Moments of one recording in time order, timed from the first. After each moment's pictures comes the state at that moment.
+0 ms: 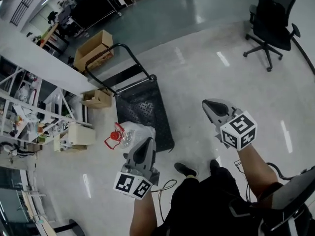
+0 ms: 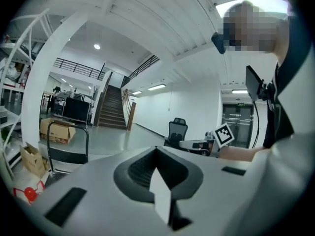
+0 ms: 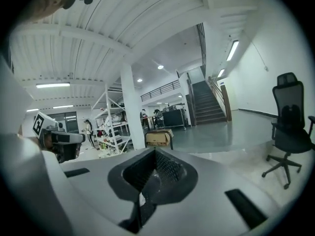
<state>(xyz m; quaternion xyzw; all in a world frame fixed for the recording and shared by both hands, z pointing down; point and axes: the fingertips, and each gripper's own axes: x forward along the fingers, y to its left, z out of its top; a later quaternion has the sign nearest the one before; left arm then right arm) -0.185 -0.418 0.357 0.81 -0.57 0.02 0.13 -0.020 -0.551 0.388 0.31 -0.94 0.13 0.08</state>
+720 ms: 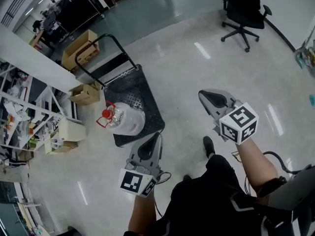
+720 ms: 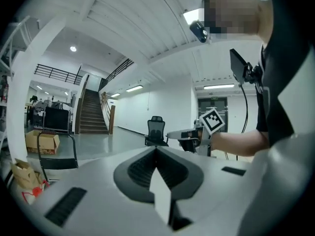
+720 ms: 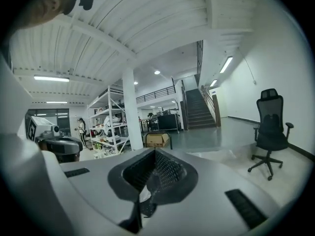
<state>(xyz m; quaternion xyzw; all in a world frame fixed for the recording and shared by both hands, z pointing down) -0.122 -0.200 0.352 0.87 -0.48 0.06 0.06 0.018 -0.319 0.358 0.37 -0.92 0.11 0.07</state>
